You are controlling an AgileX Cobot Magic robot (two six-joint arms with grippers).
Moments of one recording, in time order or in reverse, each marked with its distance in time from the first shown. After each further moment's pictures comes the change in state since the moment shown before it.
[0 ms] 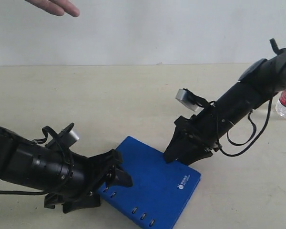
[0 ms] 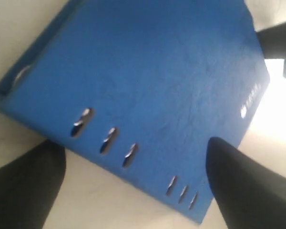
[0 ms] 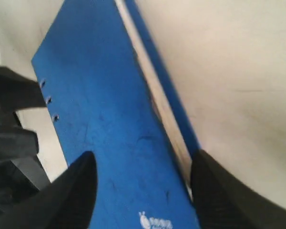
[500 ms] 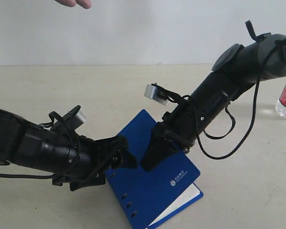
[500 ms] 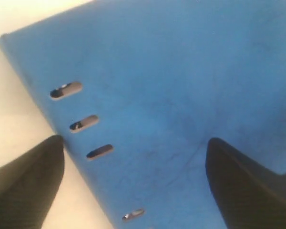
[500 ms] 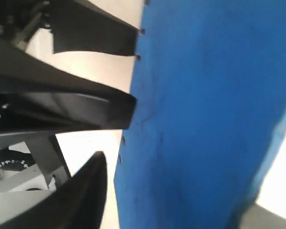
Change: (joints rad) left arm 0.000 0.005 -0.080 0.000 -0.045 0.082; right arm 0.164 -0.113 0.000 -0.015 0.019 -0.077
